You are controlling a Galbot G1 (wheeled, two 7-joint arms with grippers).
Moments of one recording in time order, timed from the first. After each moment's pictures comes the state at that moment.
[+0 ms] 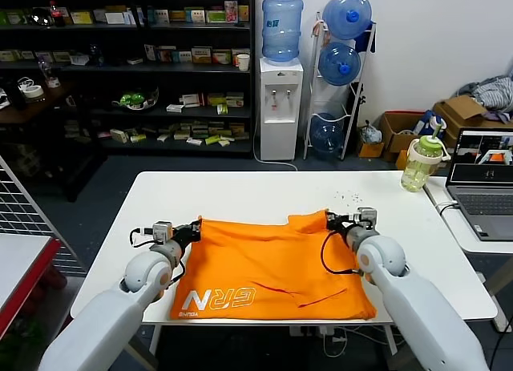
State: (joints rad) left arm 0.82 -0.97 -0.01 -1.59 -0.85 0.39 -0.29; right arm -0.82 0.99 0.14 1.60 0.90 -0.54 0.25
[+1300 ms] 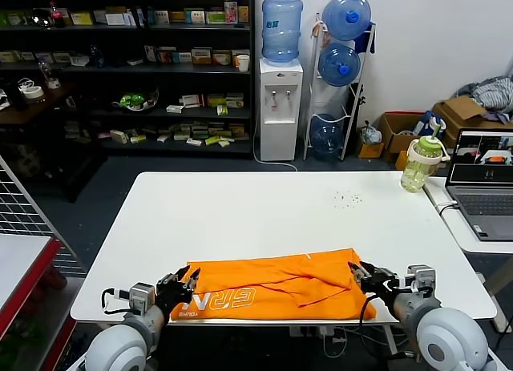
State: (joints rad) left arm 1.29 -0.81 -0.14 -2.03 -0.80 0.39 -0.38; right arm -1.41 0.81 0.47 2.15 1.03 -0.63 0.38
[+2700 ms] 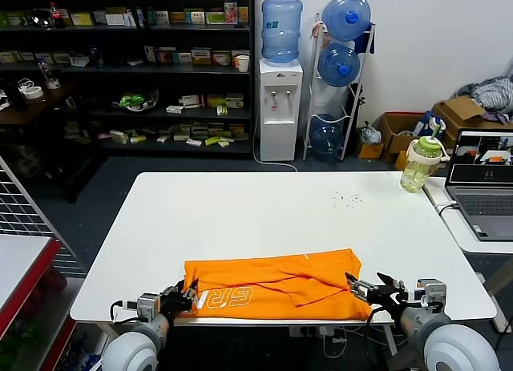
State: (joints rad) left arm 1.27 -0.92 -0.11 -1.83 -0.76 0.35 -0.35; right arm -1.50 0.86 0.53 2.19 1.01 -0.63 0.39
